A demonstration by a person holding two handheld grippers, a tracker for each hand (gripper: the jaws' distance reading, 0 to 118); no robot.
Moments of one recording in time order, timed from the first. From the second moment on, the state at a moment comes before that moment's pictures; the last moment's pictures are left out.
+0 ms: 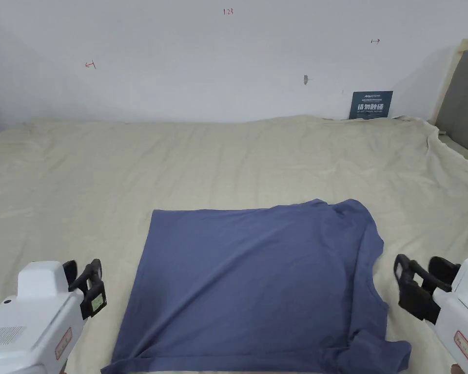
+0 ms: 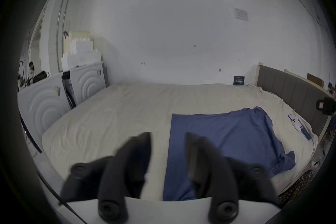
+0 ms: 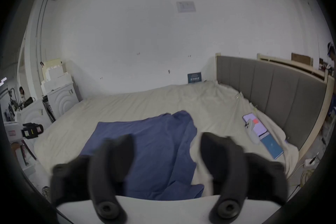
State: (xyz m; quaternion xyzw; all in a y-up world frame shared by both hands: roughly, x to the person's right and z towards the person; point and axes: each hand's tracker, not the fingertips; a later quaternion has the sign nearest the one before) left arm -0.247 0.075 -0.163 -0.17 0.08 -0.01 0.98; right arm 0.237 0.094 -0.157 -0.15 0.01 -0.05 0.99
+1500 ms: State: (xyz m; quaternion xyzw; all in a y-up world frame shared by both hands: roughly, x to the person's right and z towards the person) left arm -0.278 -0.068 -0.206 -0.47 0.06 0.13 0.87; right arm 0.277 0.007 -0.182 -0.32 -0.01 -0.08 0.94
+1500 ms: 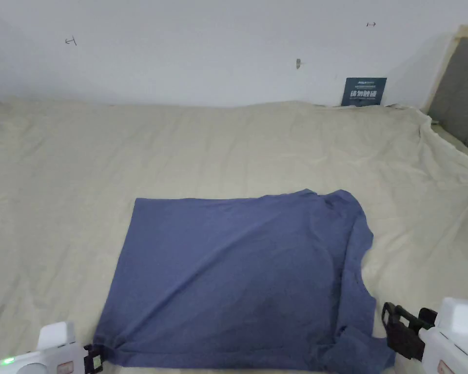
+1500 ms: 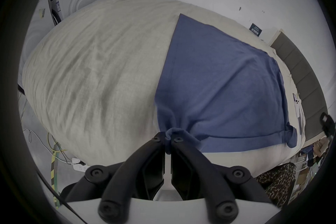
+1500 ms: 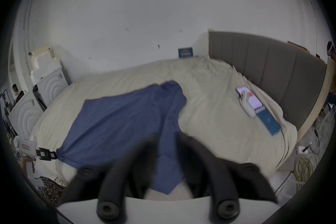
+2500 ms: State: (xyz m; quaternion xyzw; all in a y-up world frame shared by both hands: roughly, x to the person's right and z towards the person) left arm -0.288 -0.026 -0.243 -0.41 0.05 0.12 0.90; right arm 0.253 0.000 -0.240 -0.35 0.04 -0.07 0.93
